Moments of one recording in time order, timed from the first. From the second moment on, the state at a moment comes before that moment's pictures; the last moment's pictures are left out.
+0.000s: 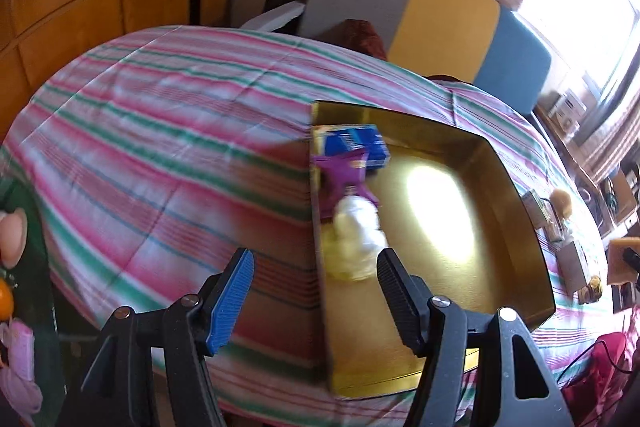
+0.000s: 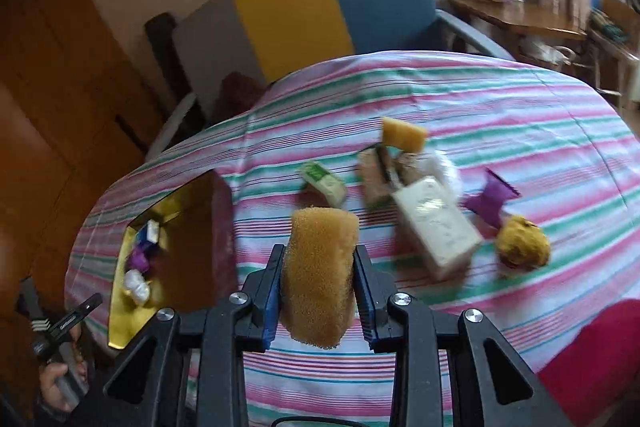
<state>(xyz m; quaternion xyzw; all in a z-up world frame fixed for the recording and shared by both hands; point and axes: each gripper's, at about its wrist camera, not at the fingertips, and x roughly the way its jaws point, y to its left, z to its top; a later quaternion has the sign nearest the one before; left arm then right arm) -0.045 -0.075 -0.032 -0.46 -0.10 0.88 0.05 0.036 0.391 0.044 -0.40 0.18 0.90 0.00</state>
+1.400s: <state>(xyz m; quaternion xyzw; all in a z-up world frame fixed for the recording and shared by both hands) -0.018 -0.105 -0.027 -0.43 -0.12 0.90 0.02 -0.041 0.123 -0.032 -0.49 0.06 0.84 -0.23</state>
